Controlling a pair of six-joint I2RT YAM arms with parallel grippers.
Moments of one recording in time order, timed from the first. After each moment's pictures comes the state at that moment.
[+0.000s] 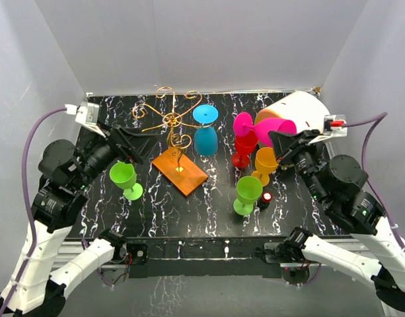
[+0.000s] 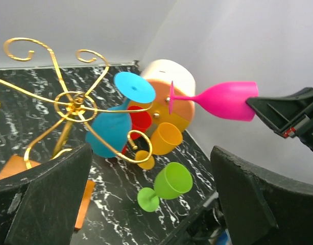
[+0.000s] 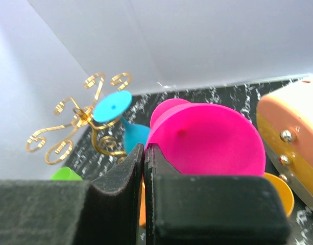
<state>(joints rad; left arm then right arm) -0.47 0.74 1.26 -0.49 0.19 -0.51 0.84 0.66 1.13 -0.41 0.51 0.39</state>
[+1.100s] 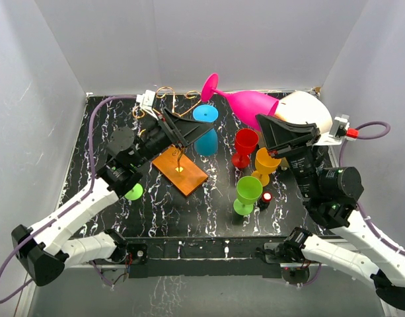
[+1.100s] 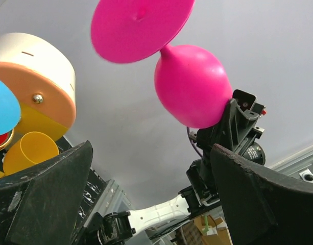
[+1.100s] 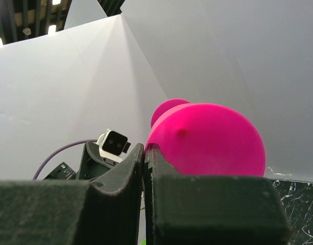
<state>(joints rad) -0.72 1.06 1.03 0.31 0.28 -1.05 0.84 0.68 0.93 0.40 0.25 0.44</state>
